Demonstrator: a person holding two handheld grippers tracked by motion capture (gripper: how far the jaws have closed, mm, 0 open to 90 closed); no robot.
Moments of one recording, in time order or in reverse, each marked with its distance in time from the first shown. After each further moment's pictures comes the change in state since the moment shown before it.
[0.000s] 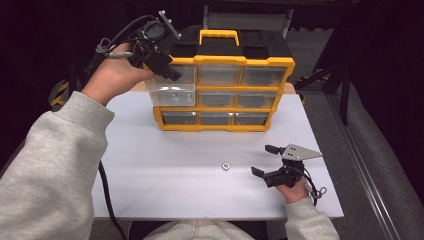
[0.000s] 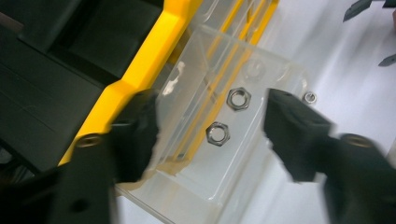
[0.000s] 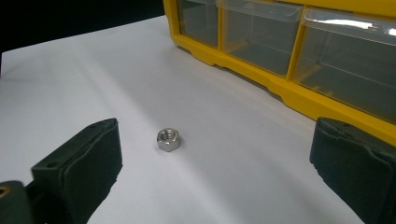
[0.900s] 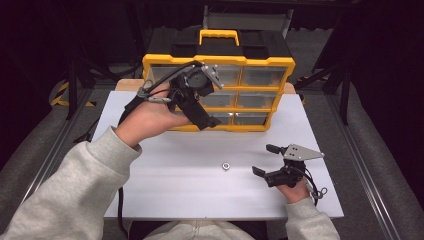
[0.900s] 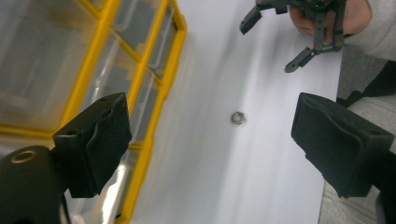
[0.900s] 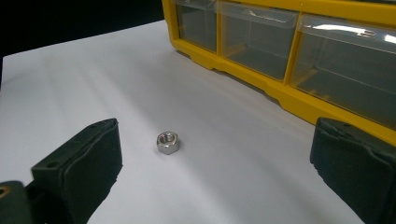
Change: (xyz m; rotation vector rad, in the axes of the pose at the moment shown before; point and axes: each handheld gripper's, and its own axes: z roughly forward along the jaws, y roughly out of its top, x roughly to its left) left arm -0.102 0.013 0.050 -0.084 -0.169 0.216; right arm 0.000 0.001 -0.003 -0.015 -0.003 -0.002
